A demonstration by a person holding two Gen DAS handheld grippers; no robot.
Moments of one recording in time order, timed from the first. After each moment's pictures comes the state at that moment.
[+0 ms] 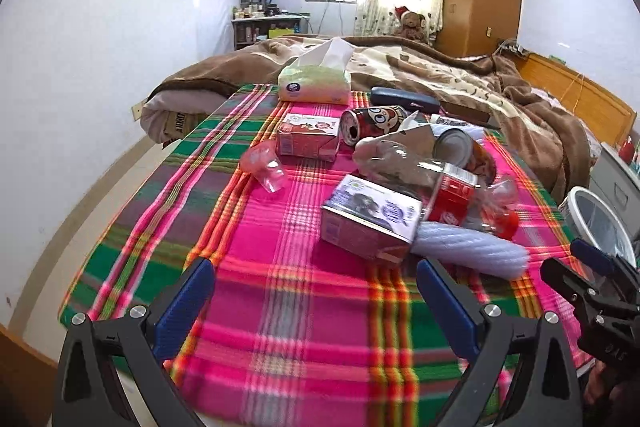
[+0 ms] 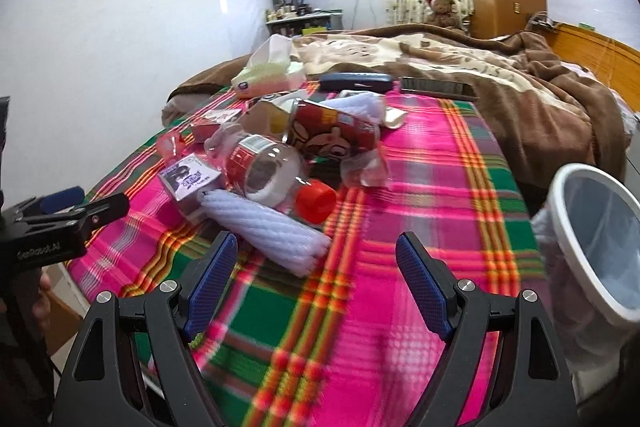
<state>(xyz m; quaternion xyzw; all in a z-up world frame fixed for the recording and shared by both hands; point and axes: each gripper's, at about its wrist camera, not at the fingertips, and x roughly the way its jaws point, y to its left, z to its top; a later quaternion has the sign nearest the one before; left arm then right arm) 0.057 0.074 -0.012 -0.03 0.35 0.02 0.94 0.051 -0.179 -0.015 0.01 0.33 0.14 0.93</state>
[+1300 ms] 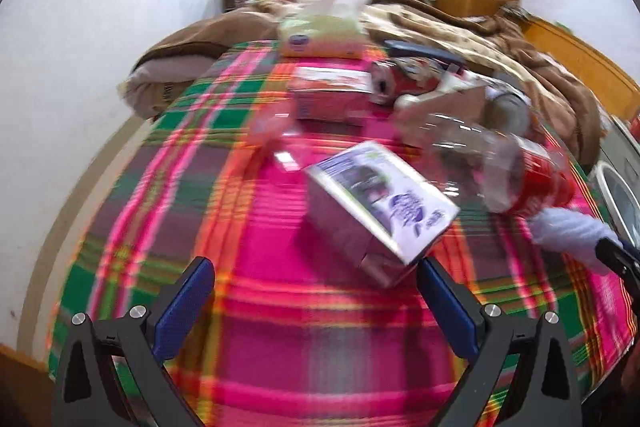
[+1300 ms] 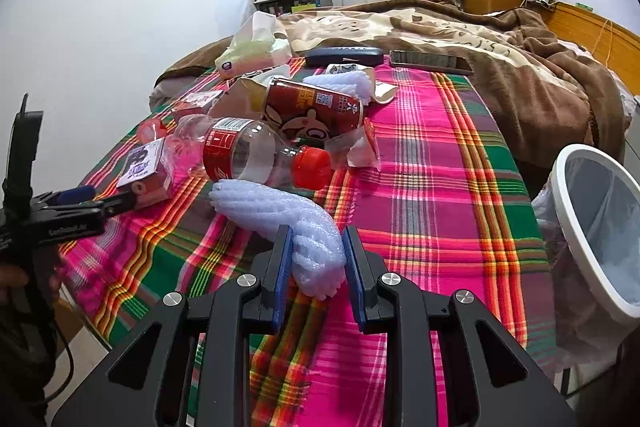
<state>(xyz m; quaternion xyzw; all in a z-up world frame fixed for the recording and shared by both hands) 0.104 0.108 -0.049 -0.02 0.41 0.02 0.91 0.063 -0.182 -0.022 0.02 0.38 0.12 0.92</state>
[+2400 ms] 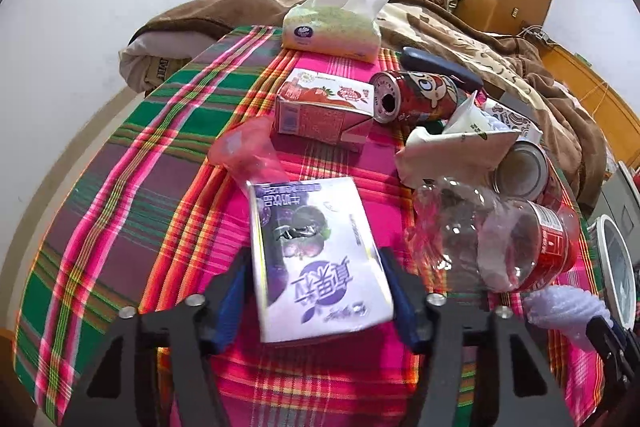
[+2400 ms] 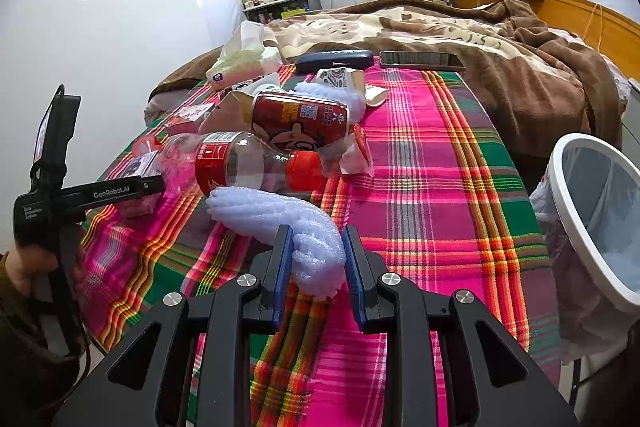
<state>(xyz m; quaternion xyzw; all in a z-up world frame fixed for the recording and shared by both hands) 0.154 0.095 -0.051 -0.08 0.44 0.02 0.89 0.065 -0.190 -0.022 0.04 0.37 0.10 0.92</state>
